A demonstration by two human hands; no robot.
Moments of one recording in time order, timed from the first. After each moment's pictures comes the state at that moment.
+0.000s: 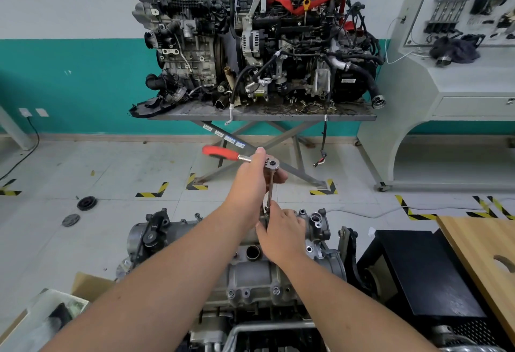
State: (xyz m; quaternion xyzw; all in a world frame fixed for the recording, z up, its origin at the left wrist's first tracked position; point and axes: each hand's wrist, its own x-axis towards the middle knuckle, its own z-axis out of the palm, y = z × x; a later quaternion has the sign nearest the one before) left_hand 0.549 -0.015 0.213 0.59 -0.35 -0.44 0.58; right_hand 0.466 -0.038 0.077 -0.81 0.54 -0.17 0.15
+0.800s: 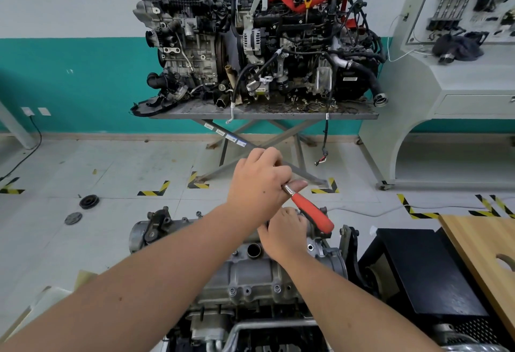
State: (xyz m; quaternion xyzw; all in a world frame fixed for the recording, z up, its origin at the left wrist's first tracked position) left_hand 0.555 -0.006 0.211 0.61 -0.72 0.15 0.29; right_hand 0.467 -0.037 0.078 -0.81 0.54 -0.19 0.14
